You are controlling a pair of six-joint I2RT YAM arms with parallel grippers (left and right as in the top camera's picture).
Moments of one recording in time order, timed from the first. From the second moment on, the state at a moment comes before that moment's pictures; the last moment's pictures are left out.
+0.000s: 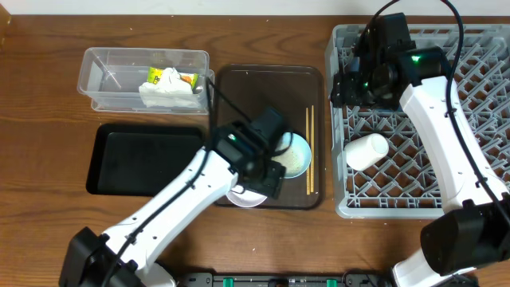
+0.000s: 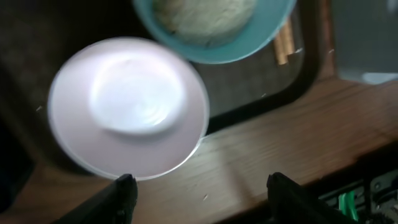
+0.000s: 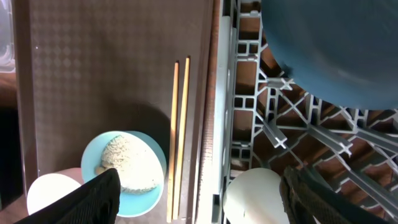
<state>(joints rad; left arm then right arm) -0.73 1.54 1.25 -1.10 0.13 -0.39 0.21 1.76 1.69 -1.14 -0.12 0.24</state>
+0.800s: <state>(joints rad) -0.88 1.72 1.17 -1.06 0.02 -0.41 0.21 1.76 1.69 -1.15 -0.12 0.23</state>
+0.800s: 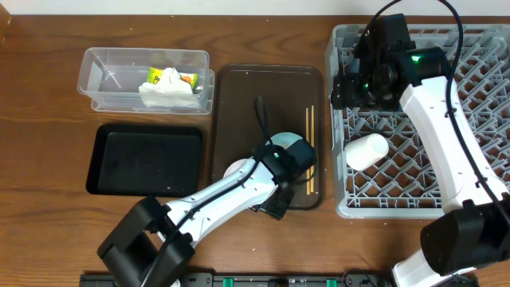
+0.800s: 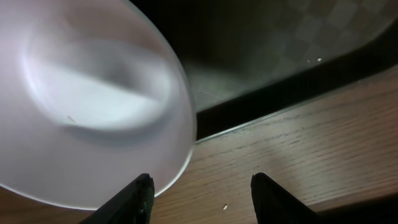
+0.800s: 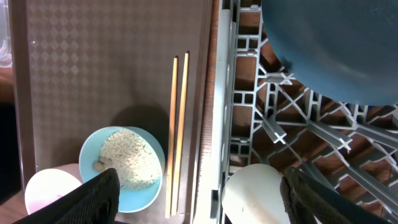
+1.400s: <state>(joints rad) -0.88 1.72 1.10 -0.96 -0.10 -0.42 0.21 1.76 1.69 -1.16 -0.12 0.23</state>
